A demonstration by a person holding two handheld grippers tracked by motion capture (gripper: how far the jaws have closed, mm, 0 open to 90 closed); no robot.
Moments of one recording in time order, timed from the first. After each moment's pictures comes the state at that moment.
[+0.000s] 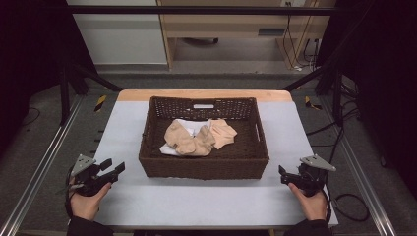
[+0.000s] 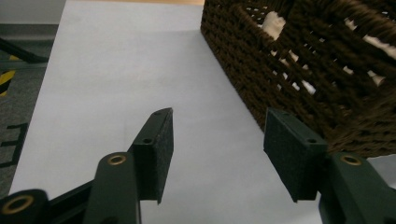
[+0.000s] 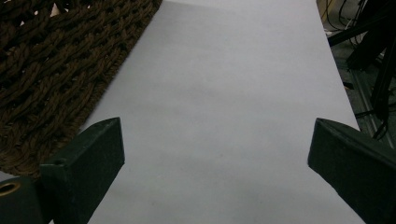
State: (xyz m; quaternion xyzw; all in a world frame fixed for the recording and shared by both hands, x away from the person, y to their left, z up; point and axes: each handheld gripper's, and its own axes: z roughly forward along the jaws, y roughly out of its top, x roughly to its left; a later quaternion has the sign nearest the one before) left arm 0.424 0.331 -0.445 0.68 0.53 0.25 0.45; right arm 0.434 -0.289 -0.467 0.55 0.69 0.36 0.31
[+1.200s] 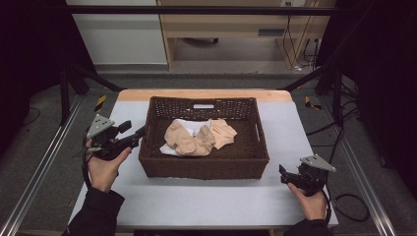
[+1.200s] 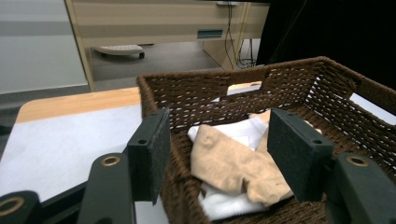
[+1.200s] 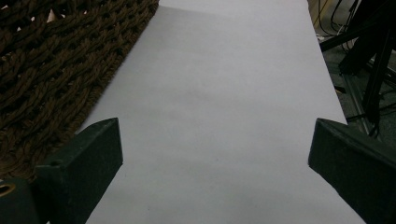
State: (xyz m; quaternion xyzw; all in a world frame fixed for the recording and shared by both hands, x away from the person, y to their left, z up) left arm 0.470 0.254 -0.341 0.68 0.46 0.27 0.51; right arm 0.434 -0.288 -0.466 0.55 0.68 0.36 0.32
